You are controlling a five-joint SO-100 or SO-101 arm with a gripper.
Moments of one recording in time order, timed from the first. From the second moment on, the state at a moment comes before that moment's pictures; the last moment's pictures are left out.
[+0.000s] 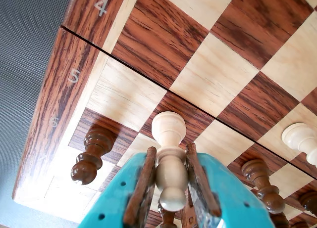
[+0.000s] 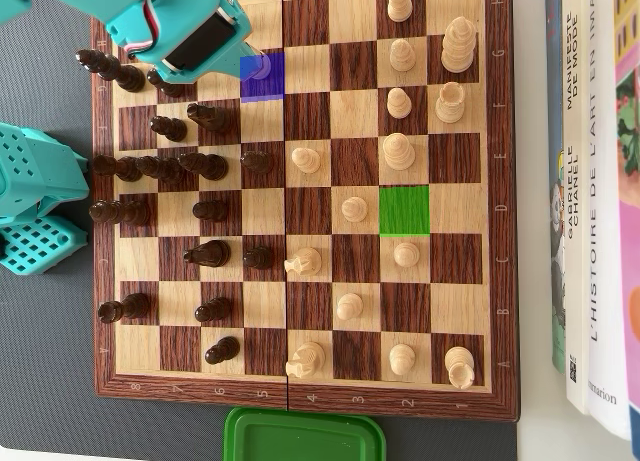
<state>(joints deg) -27.7 93.1 102.0 71.4 85.3</state>
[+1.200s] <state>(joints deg) -22.0 104.9 102.0 71.5 85.3</state>
